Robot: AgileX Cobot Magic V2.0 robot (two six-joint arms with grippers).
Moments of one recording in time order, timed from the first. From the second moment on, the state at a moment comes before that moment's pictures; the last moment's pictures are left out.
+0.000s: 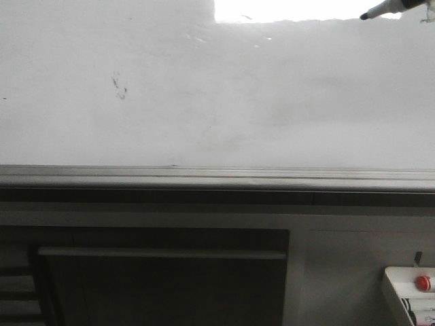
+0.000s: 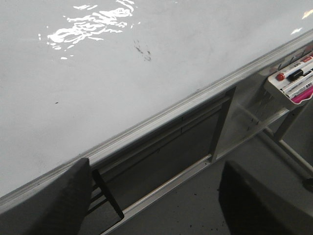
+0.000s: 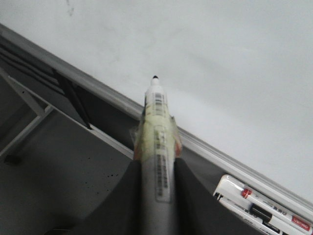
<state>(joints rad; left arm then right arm) -0.49 0.56 -0.67 -0.15 0.74 0.23 0.66 0.73 -0.82 -0.14 0.81 0.19</state>
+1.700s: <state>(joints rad) -0.49 0.56 -0.67 -0.11 0.73 0.22 0.32 1.50 -1.41 0.47 1.06 -0.51</state>
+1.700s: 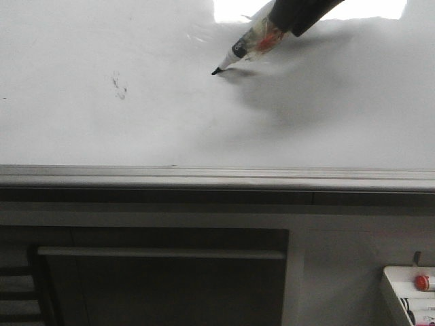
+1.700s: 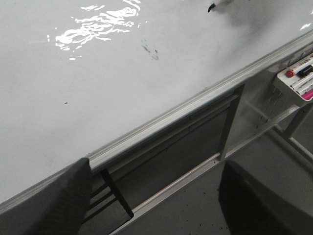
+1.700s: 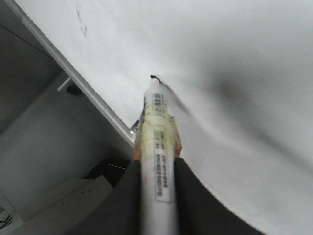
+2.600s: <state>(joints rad) -0.49 0.56 -0.67 -0.11 0.71 0.22 0.30 1.54 -1.33 0.46 1.15 -0.51</state>
